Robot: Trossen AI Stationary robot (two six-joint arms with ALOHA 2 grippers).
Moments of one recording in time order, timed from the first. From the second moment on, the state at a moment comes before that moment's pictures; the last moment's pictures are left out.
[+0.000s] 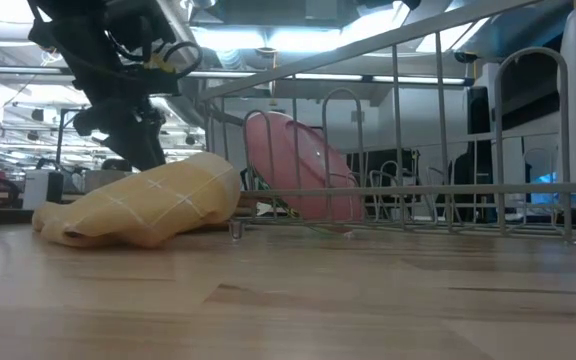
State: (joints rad) left arm 0.08 1.16 0.61 -0.46 -0.32 0.05; right arm -0.12 1.31 1.53 -0.86 0.03 0.00
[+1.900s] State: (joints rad) left arm 0.19 1.26 0.61 -0.38 -0.20 0.16; right arm -0.12 0.75 0.59 -0.12 -0.19 0.27
